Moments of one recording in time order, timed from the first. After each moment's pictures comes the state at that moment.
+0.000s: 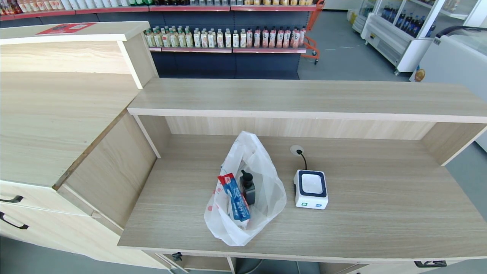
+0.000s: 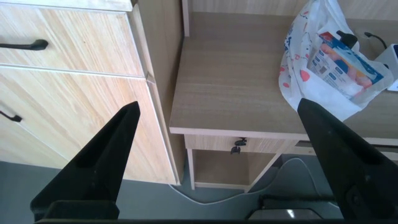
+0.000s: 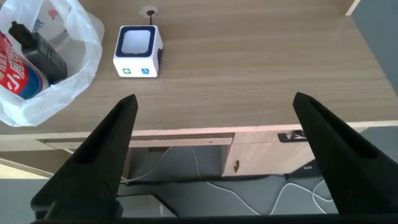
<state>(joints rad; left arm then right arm) 0.00 0.00 0.00 0.00 -0.01 0.00 -0.01 0.03 0.00 0.00 -0.05 0.00</state>
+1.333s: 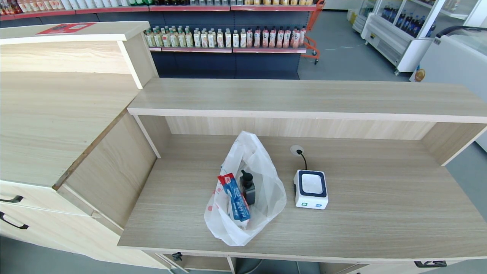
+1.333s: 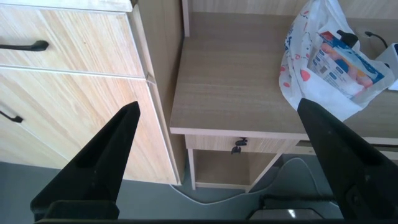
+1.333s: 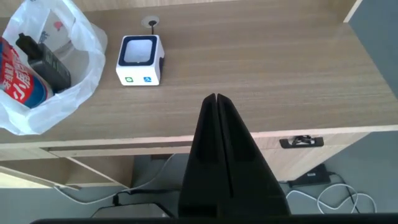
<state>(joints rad) 0.00 0.00 0.00 0.00 -0.01 0.00 -0.01 0.00 0.00 0.00 -0.05 0.02</state>
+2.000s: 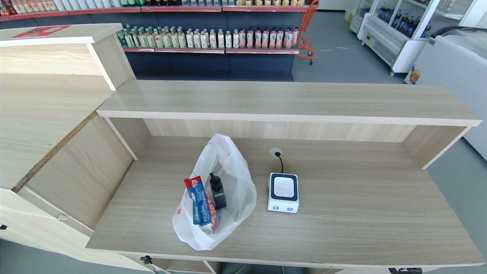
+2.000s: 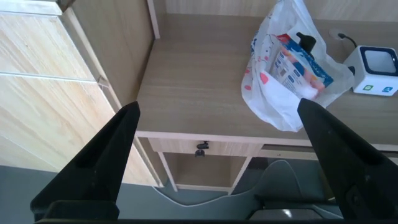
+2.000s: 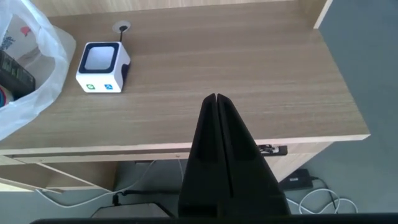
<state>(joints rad) 0.00 0.00 0.00 0.00 -0.01 0.00 -0.01 0.00 0.00 0.00 -0.05 0.02</state>
